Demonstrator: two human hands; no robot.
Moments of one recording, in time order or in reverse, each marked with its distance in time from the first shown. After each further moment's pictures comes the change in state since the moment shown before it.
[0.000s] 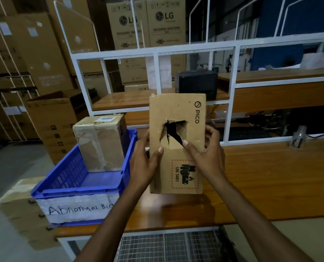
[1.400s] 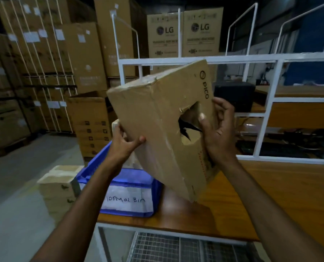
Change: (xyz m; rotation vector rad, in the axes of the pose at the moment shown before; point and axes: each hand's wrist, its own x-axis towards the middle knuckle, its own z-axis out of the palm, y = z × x) left_hand 0.030 -0.027 -0.173 -0.214 0.109 -0.229; right_hand 0.005 -0.105 0.056 0.337 -0.110 -0.458
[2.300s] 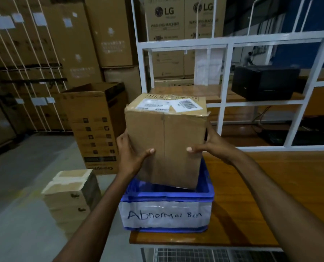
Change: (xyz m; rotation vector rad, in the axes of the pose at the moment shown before) left_hand 0.099 -0.134 -0.147 0.329 0.070 0.075; right_hand 0.008 0.117 0.195 -0.079 -0.583 0.625
